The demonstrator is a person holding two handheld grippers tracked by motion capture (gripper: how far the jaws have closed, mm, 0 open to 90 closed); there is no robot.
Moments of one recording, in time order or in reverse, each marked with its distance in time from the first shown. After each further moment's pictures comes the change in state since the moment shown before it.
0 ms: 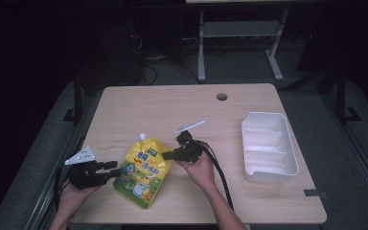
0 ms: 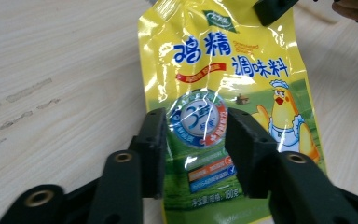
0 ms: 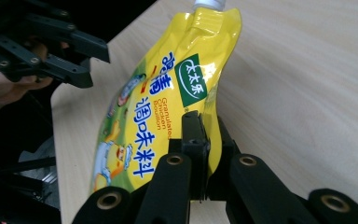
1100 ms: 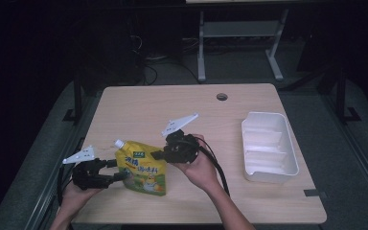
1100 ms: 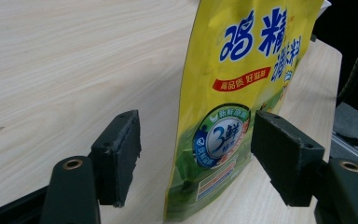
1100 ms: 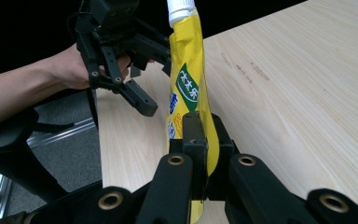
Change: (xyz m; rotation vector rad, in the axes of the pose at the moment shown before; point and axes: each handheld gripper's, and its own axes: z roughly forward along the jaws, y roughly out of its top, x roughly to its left) left arm -0.003 0.004 0.007 -0.063 -0.153 -0.017; right arm 0.075 0.031 -0.044 -0.019 0.016 -0.324
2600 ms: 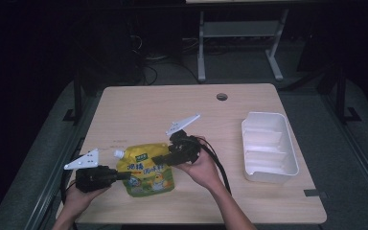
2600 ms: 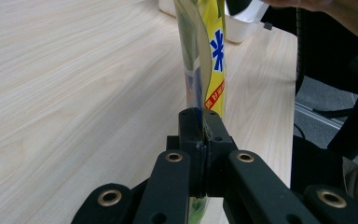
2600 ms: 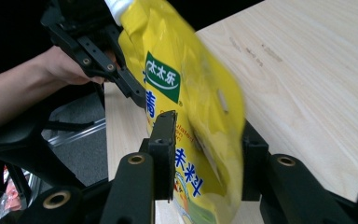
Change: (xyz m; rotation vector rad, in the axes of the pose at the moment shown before) left arm -0.021 0.008 0.002 -0.008 -0.113 0.147; right arm -0.021 -0.016 0.012 0.021 0.082 0.071
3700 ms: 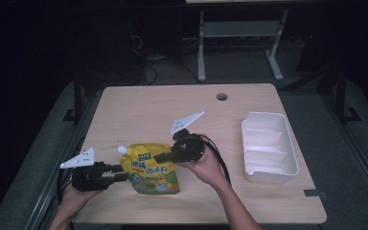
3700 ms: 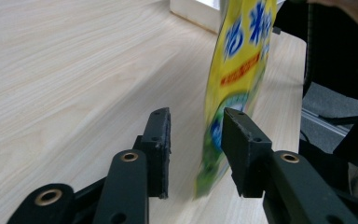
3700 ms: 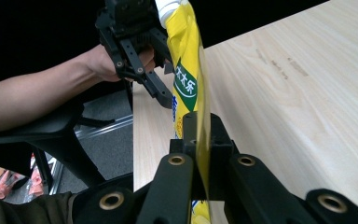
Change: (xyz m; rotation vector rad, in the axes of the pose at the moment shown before) left arm 0.005 -0.002 -0.008 -0.005 0.032 -0.027; right arm 0.005 0.006 -0.018 -0.019 0.102 -0.050
